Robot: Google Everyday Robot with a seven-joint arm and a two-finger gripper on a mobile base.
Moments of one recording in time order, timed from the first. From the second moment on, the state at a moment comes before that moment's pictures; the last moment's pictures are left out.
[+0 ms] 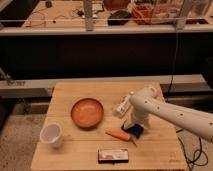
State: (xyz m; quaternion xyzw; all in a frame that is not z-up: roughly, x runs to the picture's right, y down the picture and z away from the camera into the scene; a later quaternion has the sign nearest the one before) arm 0.186 0.214 0.797 -0.29 -0.24 -0.63 0.68
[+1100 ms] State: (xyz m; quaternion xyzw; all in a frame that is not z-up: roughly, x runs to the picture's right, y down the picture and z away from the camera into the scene) arm 0.181 0.197 0.765 -0.28 -0.24 -0.64 0.67
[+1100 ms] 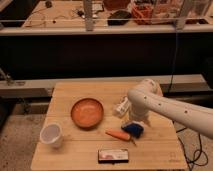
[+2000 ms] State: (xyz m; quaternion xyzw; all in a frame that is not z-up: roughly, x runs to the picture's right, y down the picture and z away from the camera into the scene) arm 0.196 0.209 0.807 -0.25 -0.28 -0.70 0.61
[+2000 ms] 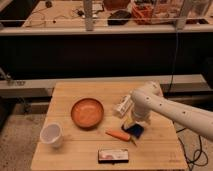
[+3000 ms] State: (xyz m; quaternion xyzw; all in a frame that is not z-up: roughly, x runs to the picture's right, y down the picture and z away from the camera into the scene) arm 0.212 0.219 0.832 -0.24 -0.28 -0.71 0.60
